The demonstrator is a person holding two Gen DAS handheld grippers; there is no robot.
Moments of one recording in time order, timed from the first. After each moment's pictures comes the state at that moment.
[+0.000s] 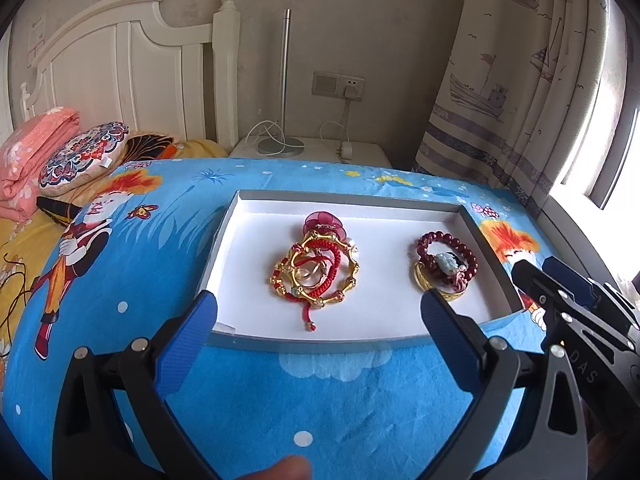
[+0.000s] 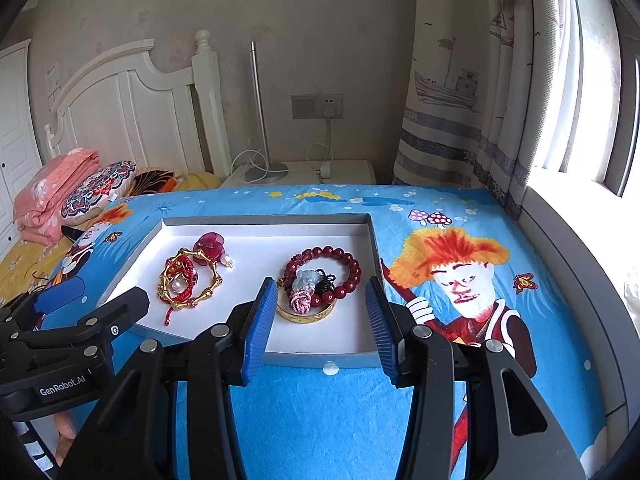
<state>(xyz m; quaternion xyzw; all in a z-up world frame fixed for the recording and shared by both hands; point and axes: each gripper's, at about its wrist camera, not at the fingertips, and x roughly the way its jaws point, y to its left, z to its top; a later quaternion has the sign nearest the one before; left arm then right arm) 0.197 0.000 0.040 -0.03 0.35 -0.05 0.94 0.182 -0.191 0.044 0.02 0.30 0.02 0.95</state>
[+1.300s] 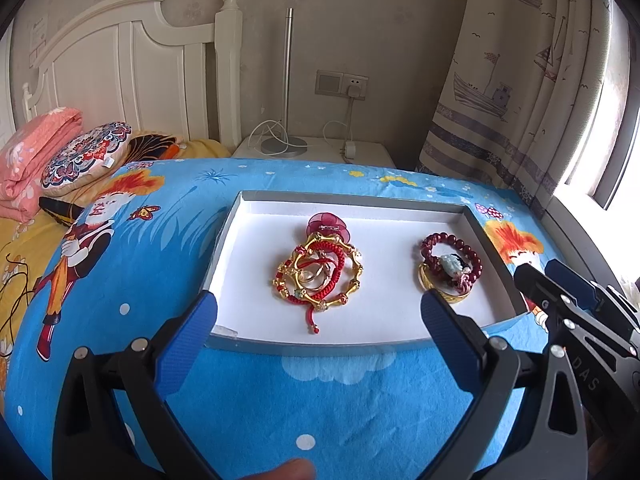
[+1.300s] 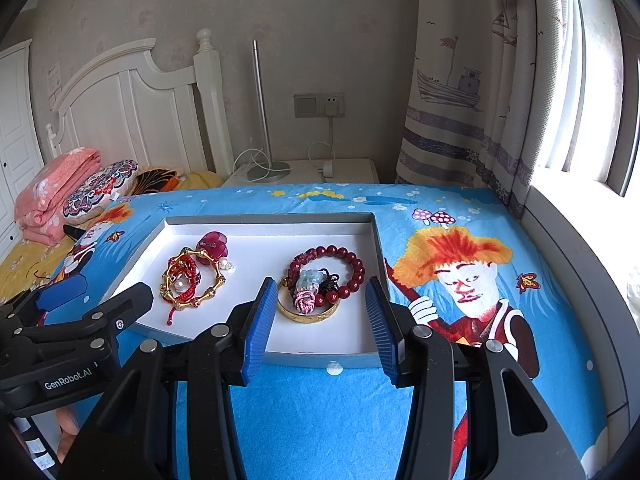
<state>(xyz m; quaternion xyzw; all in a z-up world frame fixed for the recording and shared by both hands) 0.202 0.000 0.040 -0.03 0.35 -0.05 0.94 0.181 -0.190 0.043 0.02 0.30 0.02 0.95</state>
